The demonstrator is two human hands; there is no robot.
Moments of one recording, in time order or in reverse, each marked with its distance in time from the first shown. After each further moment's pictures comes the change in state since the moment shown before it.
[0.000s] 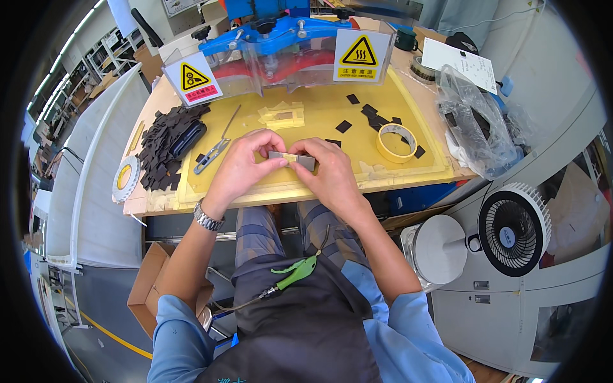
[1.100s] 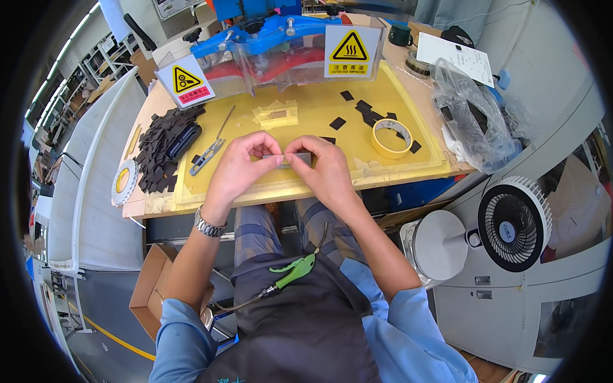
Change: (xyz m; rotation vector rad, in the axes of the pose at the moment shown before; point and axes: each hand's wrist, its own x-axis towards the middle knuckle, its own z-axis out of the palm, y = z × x) left_hand -0.002 0.002 0.009 -0.202 -0.020 -0.187; right_hand -0.002 0.007 0.004 0.186 0.052 0.126
